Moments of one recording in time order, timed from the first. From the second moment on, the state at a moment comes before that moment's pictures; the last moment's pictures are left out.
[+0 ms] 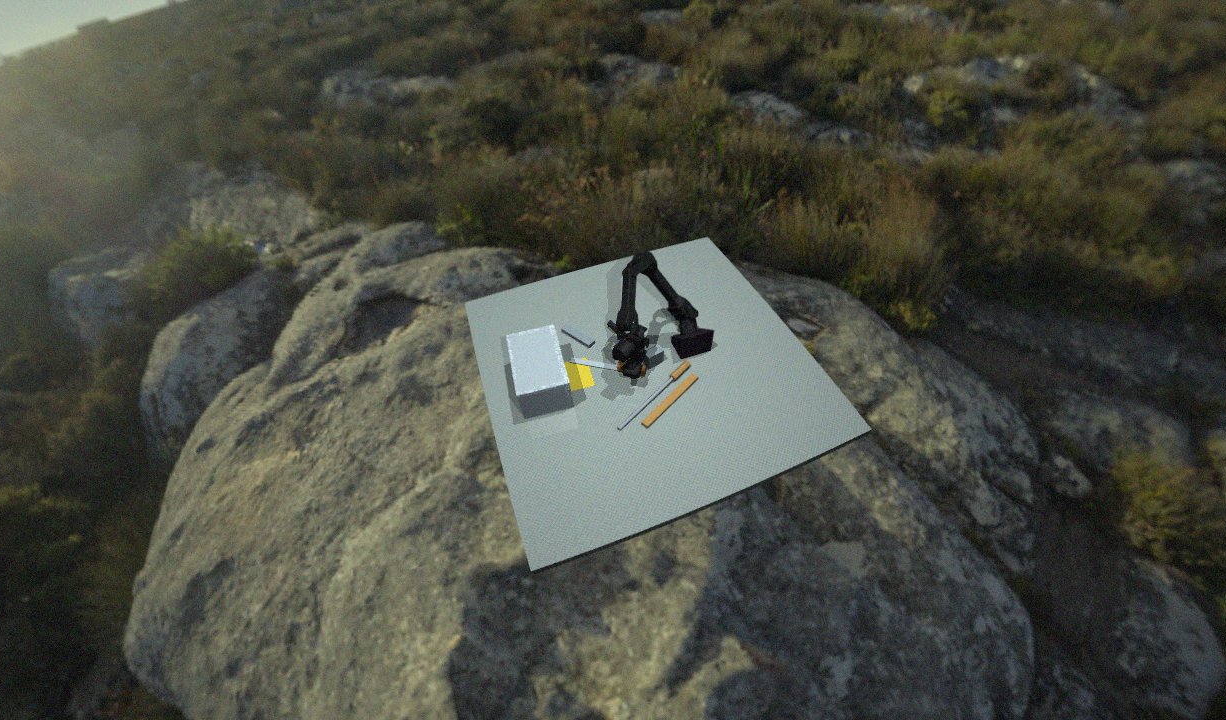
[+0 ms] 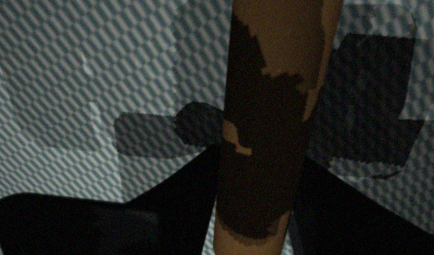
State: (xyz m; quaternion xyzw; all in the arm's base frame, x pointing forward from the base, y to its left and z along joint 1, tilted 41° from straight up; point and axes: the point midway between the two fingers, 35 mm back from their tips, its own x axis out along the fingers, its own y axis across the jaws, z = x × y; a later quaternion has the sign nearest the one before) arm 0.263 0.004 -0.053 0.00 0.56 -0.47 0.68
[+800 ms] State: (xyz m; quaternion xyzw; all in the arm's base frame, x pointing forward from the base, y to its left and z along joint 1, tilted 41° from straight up) arm 0.264 -0.020 -0.033 0.00 0.56 -0.47 0.68
